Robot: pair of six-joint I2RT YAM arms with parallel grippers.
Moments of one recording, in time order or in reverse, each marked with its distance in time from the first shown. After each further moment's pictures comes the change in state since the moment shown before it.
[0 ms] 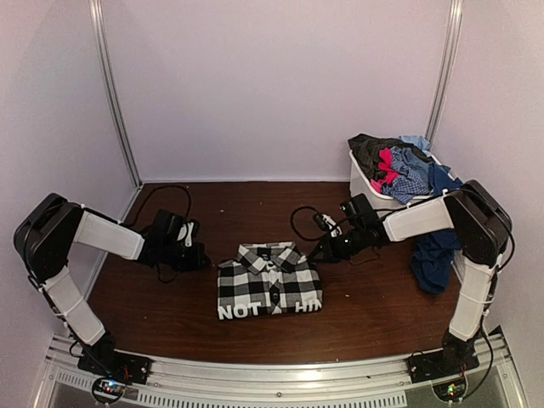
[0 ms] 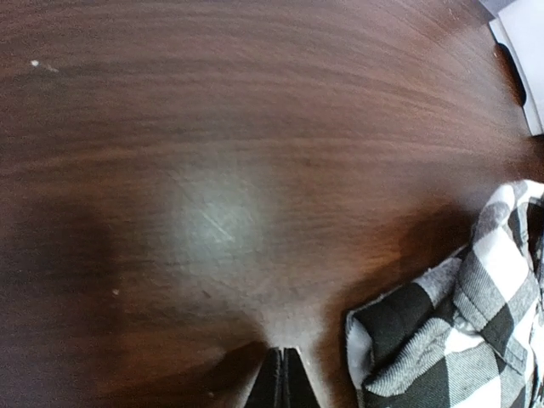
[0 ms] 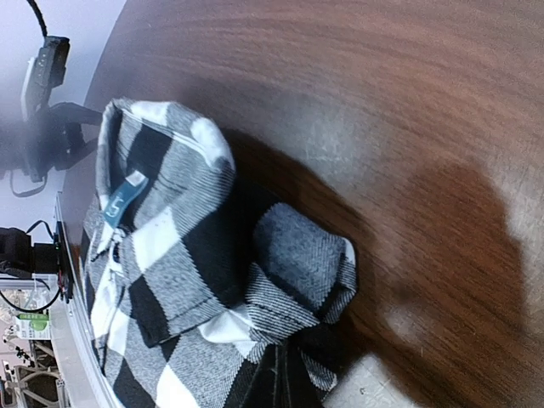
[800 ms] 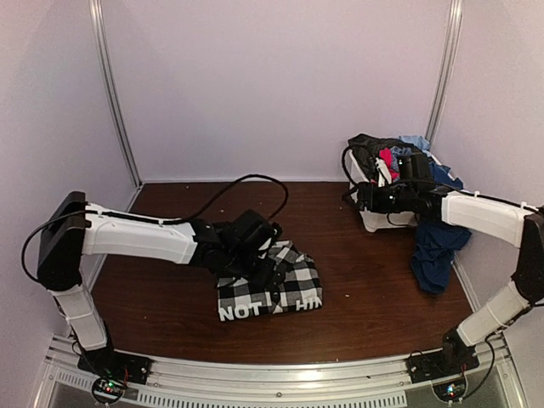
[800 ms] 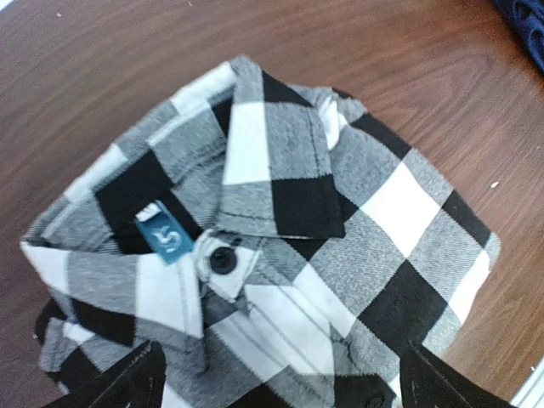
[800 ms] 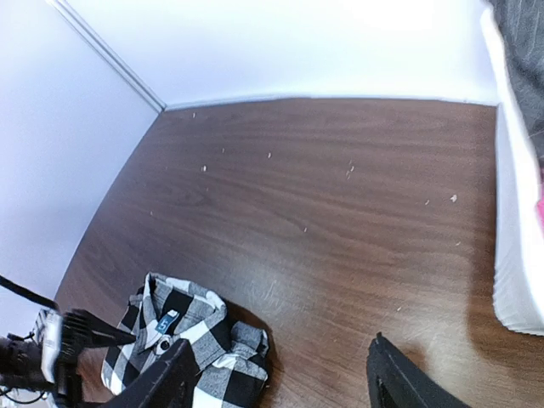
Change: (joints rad) left arm -0.566 0.060 0.476 -0.476 -0.416 0.074; right arm -0.192 -0.413 -0.010 -0.061 0.188 -0.020
